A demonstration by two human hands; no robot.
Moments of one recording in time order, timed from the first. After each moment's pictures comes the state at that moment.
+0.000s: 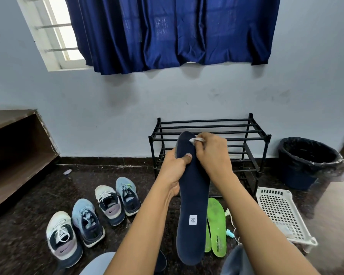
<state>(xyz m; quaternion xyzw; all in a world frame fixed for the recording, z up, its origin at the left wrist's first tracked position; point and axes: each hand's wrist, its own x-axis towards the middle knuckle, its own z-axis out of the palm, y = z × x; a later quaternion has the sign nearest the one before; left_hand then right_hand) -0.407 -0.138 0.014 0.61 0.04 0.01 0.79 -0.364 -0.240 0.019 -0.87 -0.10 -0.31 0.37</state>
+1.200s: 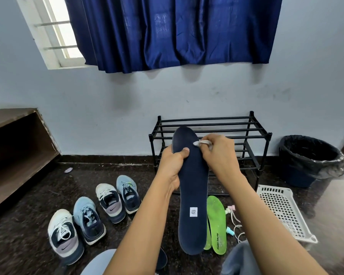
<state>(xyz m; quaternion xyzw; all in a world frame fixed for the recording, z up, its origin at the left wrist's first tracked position) -0.394 -0.137 0.012 0.58 0.09 0.03 0.81 -0.370 -0.256 0.020 -0.87 -0.08 -0.25 0.41</state>
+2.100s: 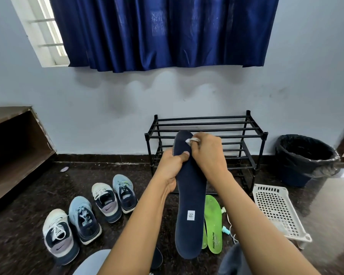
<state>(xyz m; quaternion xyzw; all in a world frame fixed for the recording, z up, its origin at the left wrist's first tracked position) -0.391 -0.144 0.005 0.63 0.07 0.00 0.77 -0.361 -0.246 0.017 -0.88 -0.10 -0.26 0.38</state>
